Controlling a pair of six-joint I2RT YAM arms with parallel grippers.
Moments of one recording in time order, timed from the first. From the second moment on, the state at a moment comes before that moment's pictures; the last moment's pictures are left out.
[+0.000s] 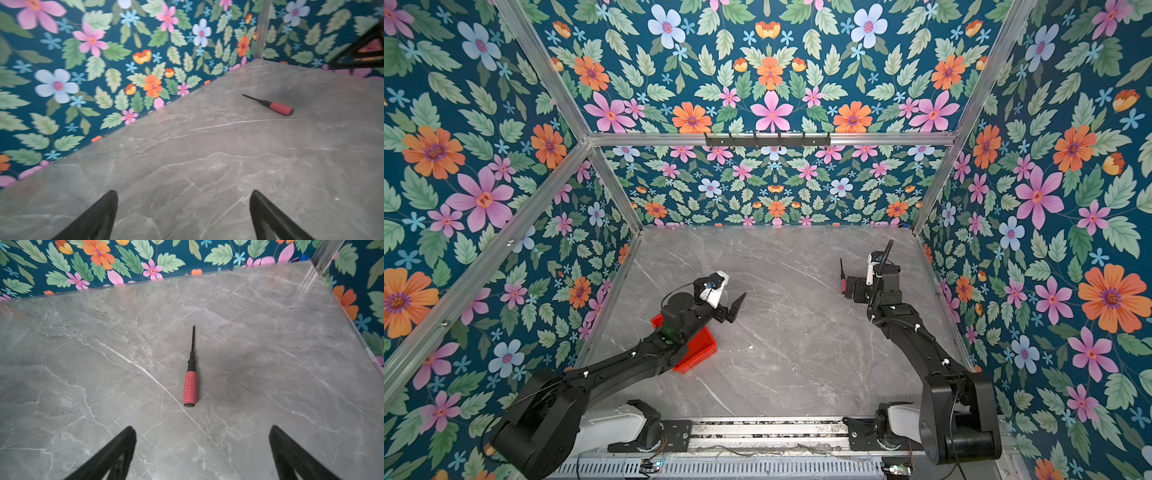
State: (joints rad) left arm -0.60 1.26 0.47 0.60 0.01 0.19; right arm 0.06 1.29 0.76 -0.11 -0.01 0.17
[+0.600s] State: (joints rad) left arm -0.98 1.55 0.63 0.64 -0.02 0.19; right arm 0.10 1.83 1.20 -0.45 0.03 0.26
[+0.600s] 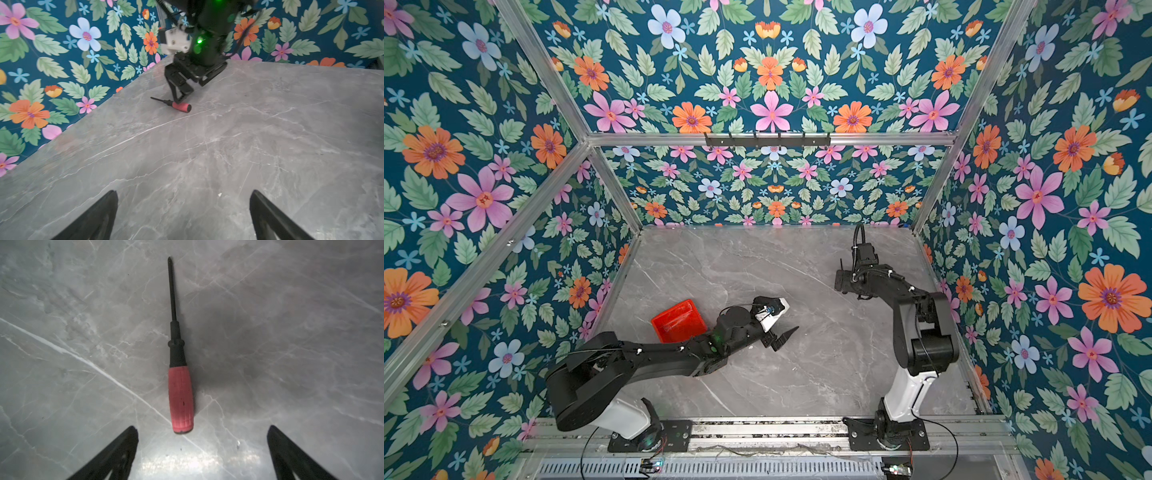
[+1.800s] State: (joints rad) left arm -1.00 1.59 0.63 0.69 -0.07 0.08; right arm 0.12 1.95 1.35 -0.65 0.03 0.28
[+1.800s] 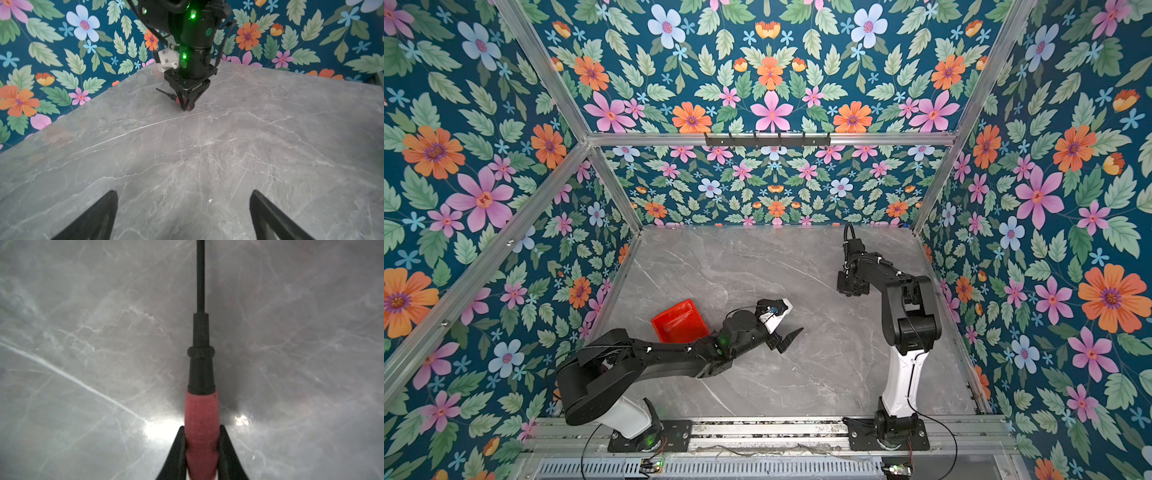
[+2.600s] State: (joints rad) left arm -0.82 1.61 0.61 1.03 0.02 -0.60; right arm 0.19 1.34 0.88 -0.26 -0.30 0.05
